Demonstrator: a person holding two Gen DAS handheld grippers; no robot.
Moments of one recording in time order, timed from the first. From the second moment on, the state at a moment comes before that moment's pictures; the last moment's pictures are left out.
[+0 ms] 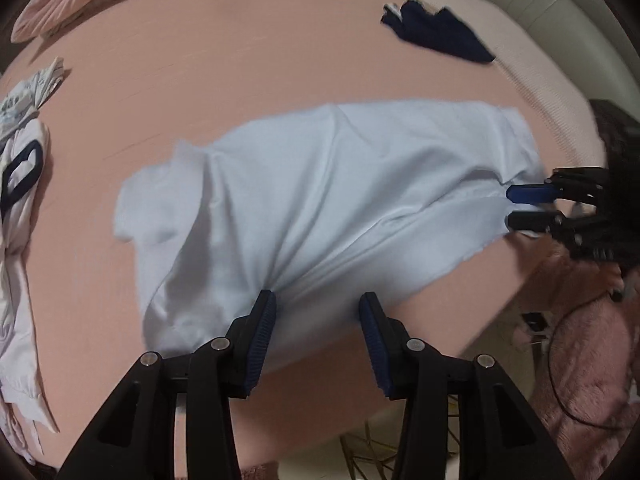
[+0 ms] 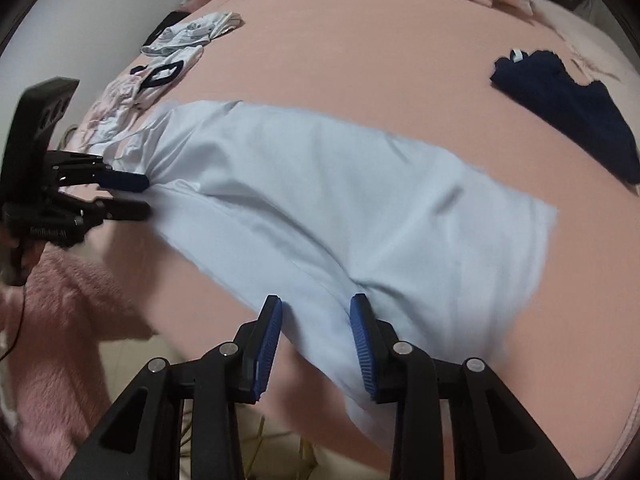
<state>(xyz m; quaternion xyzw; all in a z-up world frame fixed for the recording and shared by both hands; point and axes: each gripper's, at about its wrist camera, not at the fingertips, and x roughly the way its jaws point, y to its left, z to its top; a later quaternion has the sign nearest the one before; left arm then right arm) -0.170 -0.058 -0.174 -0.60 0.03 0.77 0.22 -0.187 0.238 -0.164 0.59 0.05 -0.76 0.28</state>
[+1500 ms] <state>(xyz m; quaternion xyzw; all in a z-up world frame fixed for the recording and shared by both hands) -0.177 -0.040 -0.166 -0.53 0.00 0.83 0.19 -0.243 0.243 -0.147 0.51 0.05 -0.84 0.16</state>
